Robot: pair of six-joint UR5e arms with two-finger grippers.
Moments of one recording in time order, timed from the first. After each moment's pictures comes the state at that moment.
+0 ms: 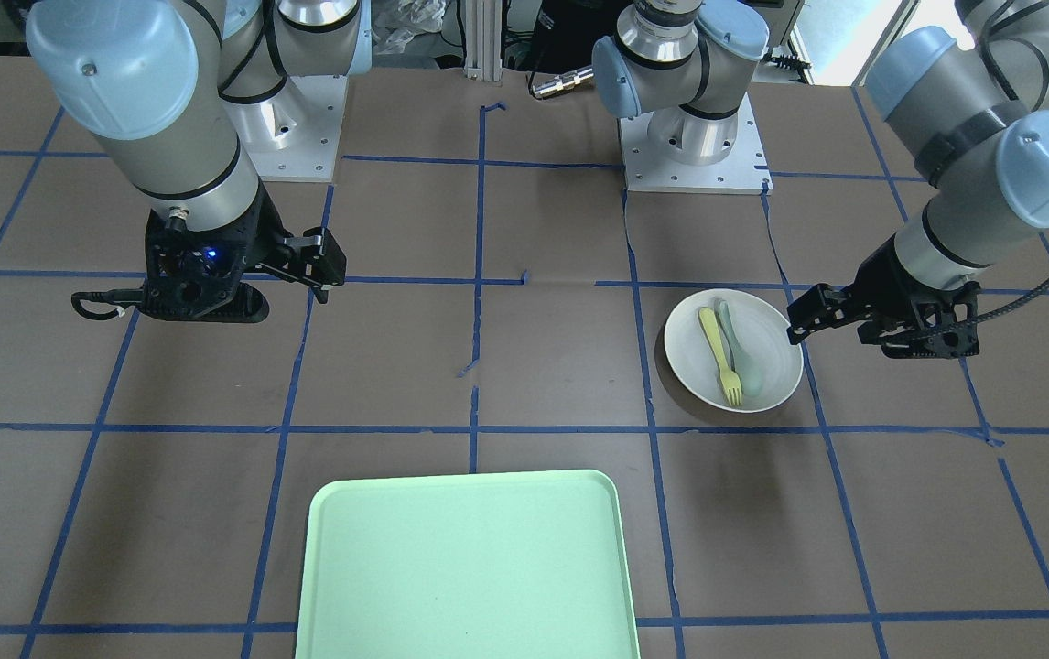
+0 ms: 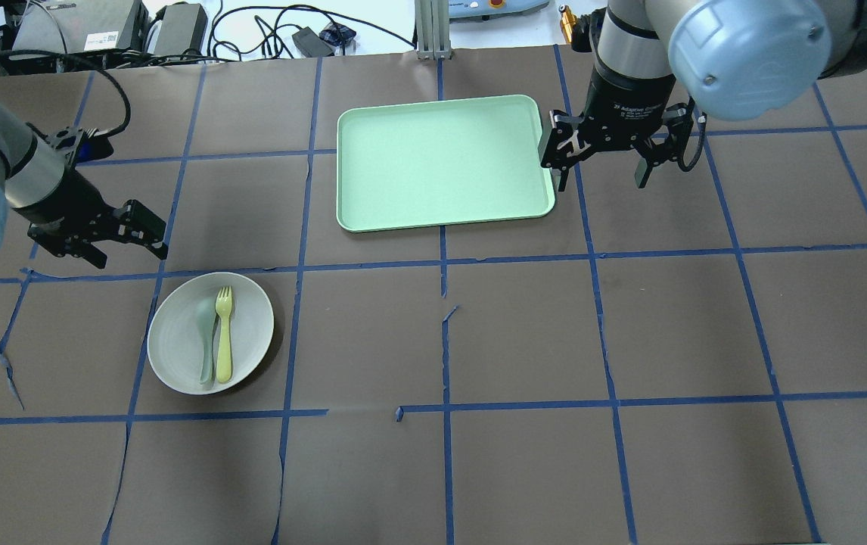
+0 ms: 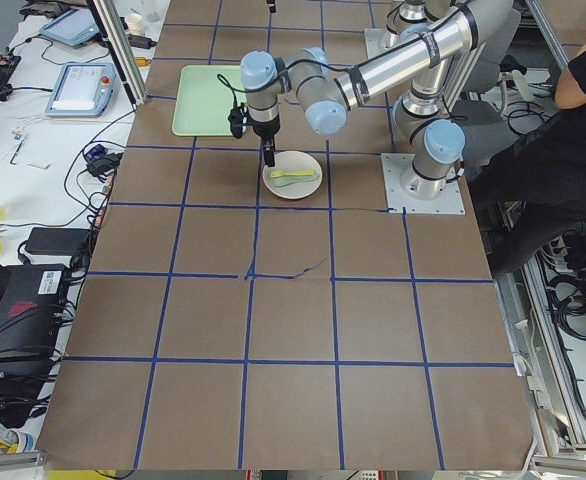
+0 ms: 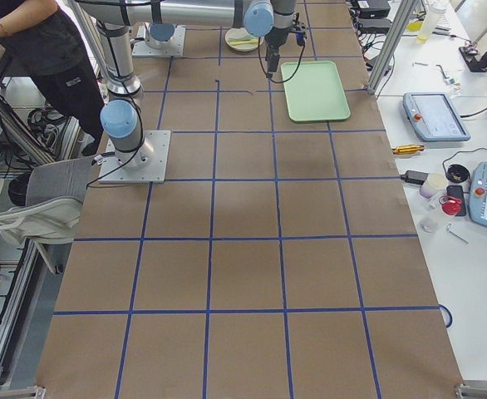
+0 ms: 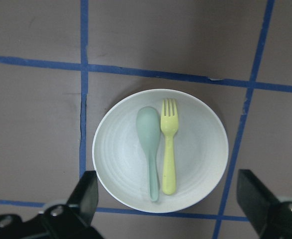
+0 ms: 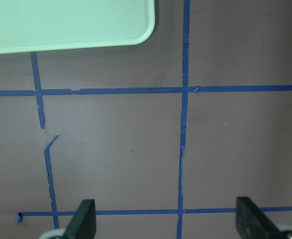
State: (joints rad) left arm -1.13 -1.68 -1.92 -1.21 1.49 0.39; right arm 1.66 -1.40 1.51 -1.56 -1.57 0.10
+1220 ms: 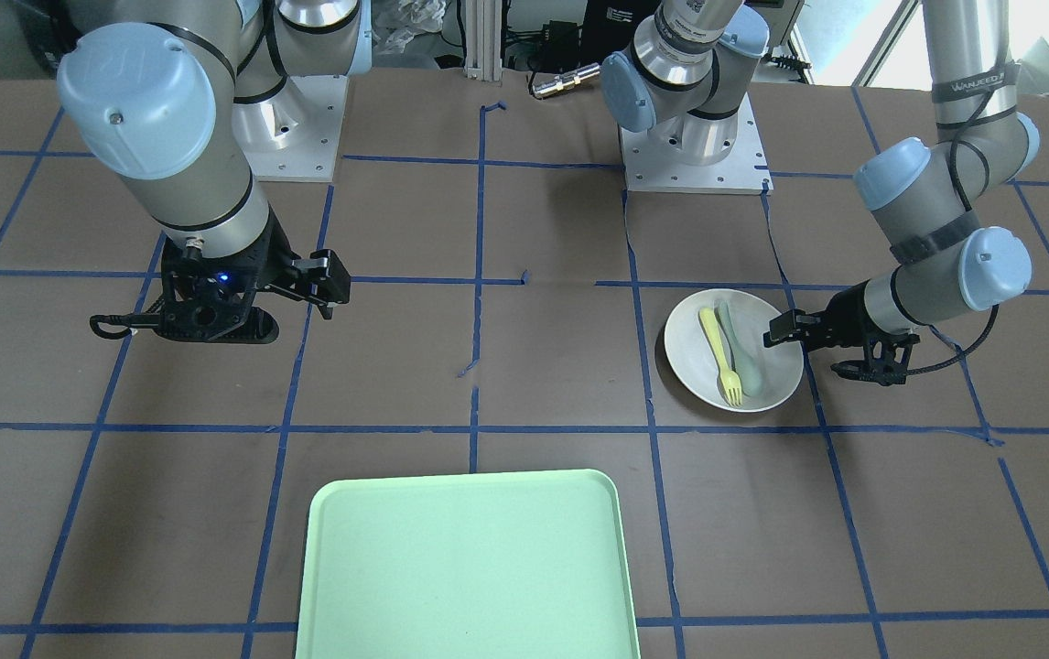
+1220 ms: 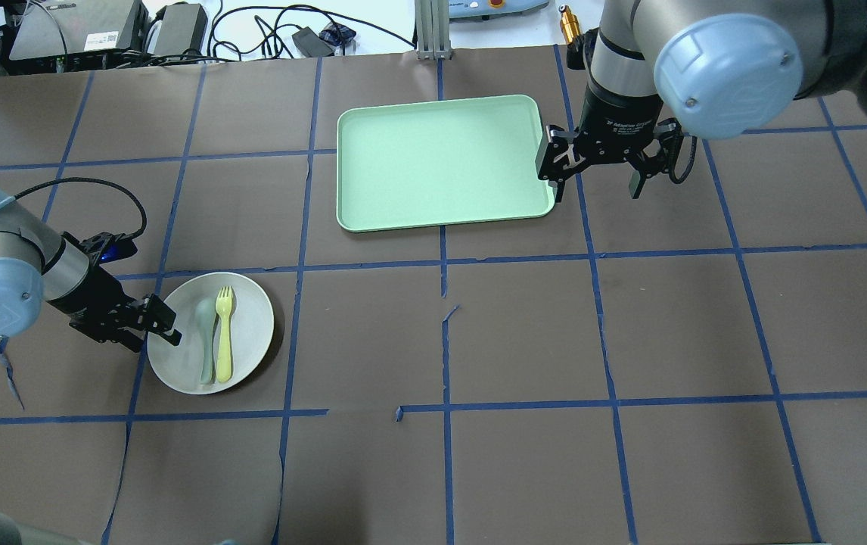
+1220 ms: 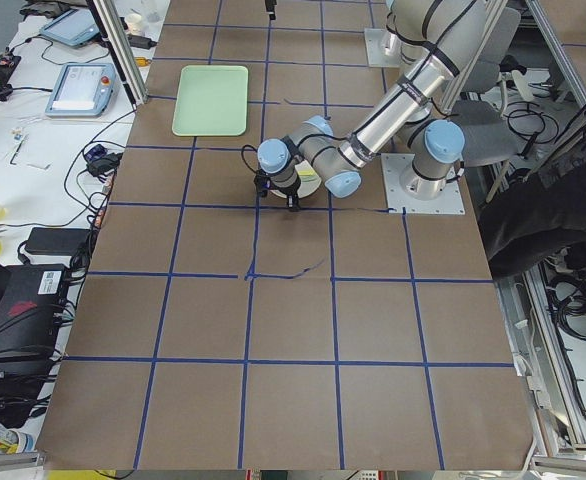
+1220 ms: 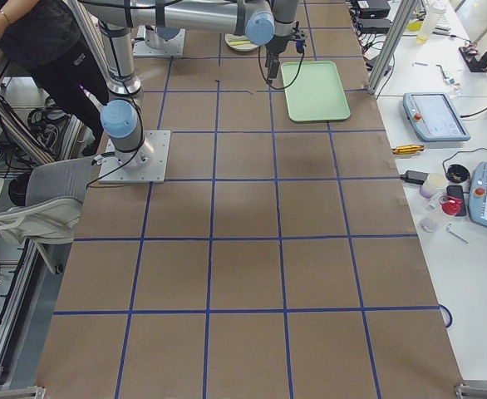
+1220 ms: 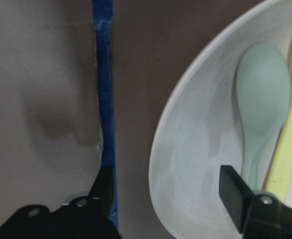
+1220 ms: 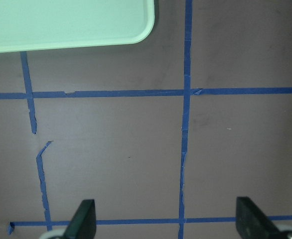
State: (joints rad) left arm -1.02 -1.85 -2.08 -1.11 1.48 0.54; right arm 1.66 -1.38 1.56 -1.63 -1.57 0.09
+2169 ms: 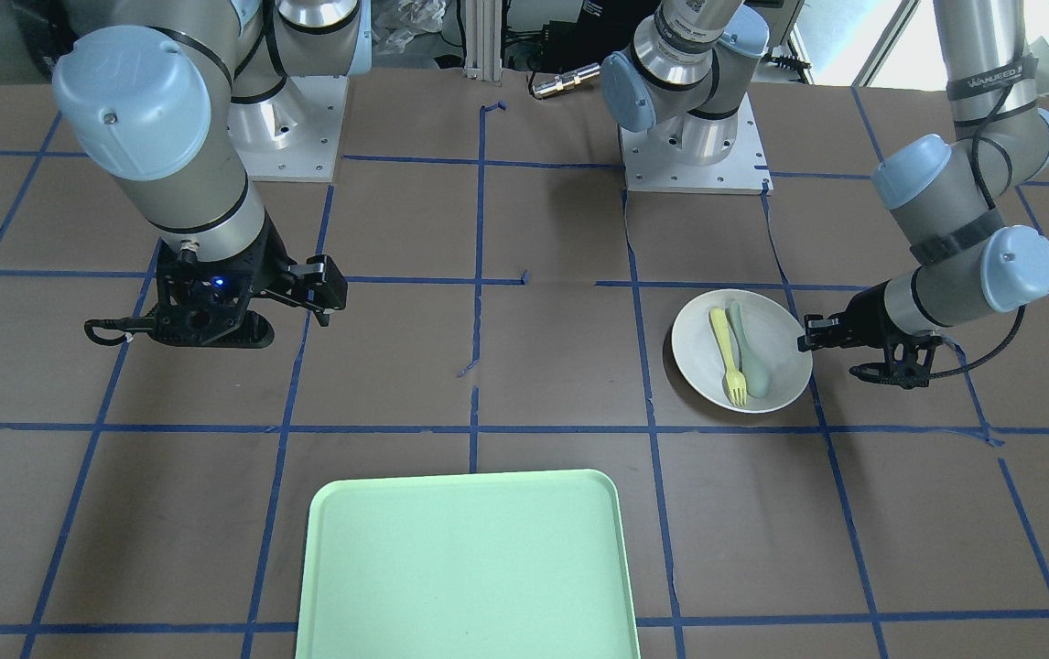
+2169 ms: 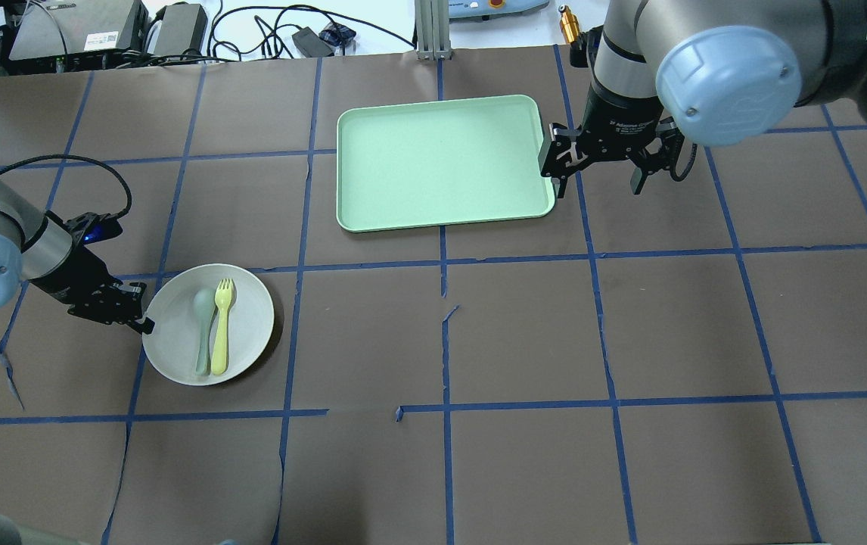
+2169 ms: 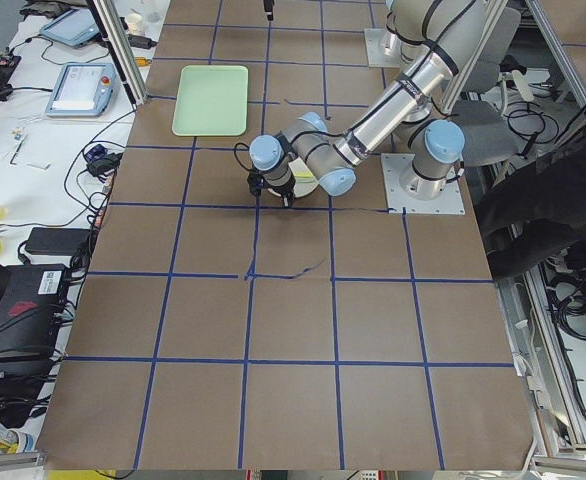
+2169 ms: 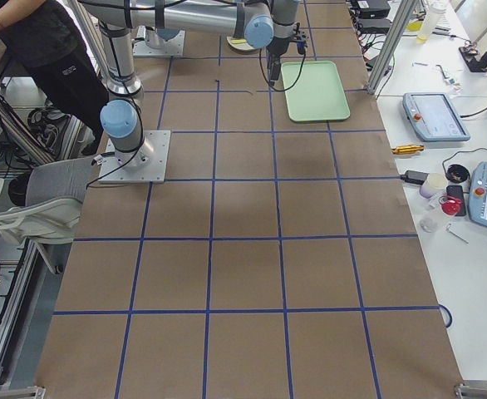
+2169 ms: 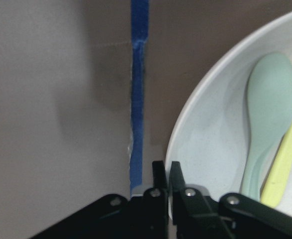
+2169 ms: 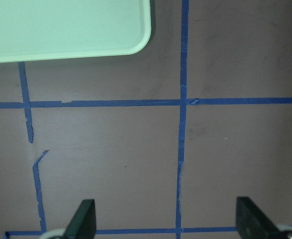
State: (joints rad) left arm -1.03 -1.84 -1.97 -1.24 1.44 0.53; right arm 1.65 -1.38 1.57 -1.66 -1.58 0.08
